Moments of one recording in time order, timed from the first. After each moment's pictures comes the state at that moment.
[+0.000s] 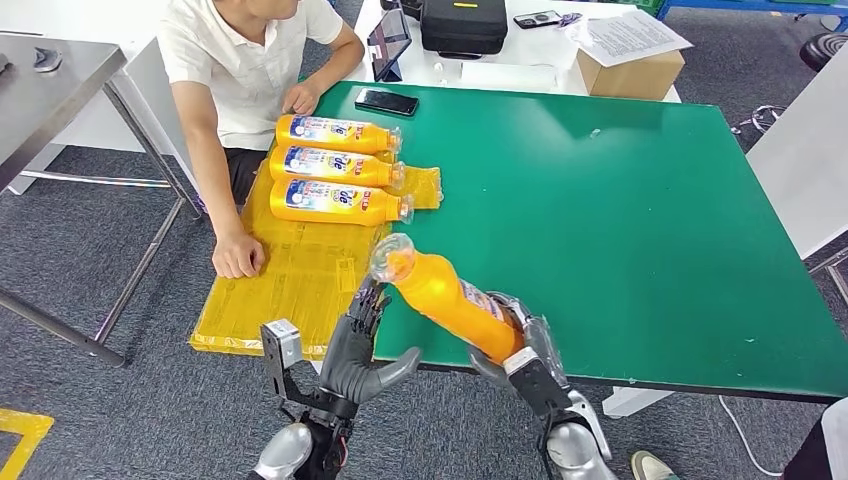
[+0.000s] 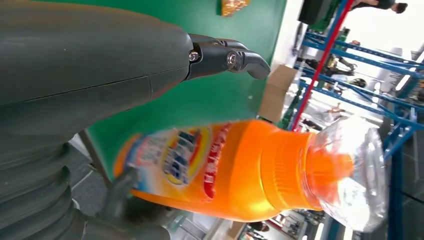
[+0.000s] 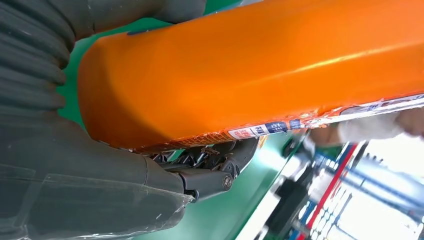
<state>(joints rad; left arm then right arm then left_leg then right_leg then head) -0.07 -0.21 -0.48 -1.26 0.55 0.07 -0.42 -0.06 0.05 0.26 -1.23 0.38 -0.17 -0.62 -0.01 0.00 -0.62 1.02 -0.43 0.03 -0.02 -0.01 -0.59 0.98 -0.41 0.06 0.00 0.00</state>
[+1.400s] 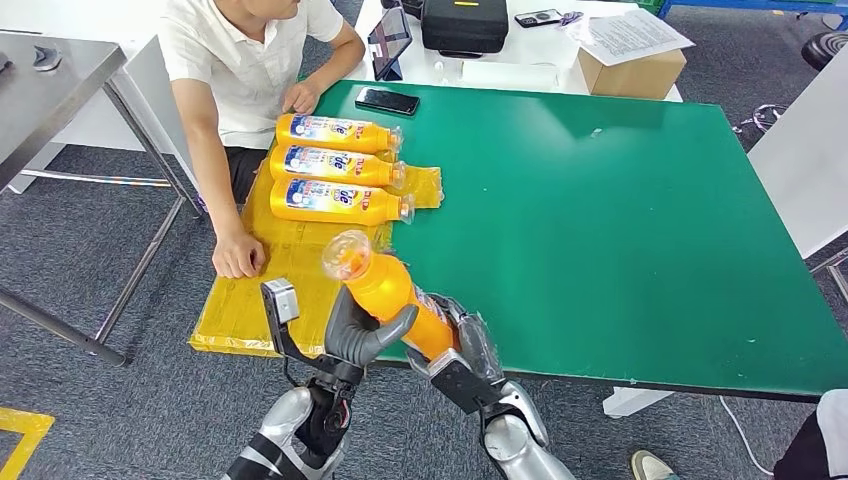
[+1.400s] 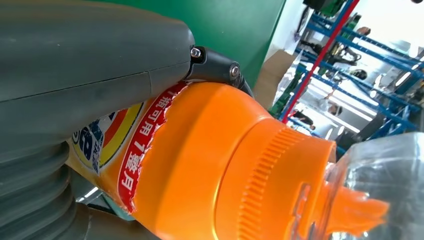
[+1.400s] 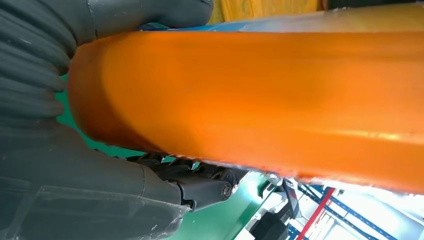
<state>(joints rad) -0.19 -0.23 -0.48 -1.18 0.74 0.01 -0.31 -0.19 0.13 0.51 -0.99 0.40 -0.32 -0.64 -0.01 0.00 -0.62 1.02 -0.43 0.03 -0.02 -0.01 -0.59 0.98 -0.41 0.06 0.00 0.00</state>
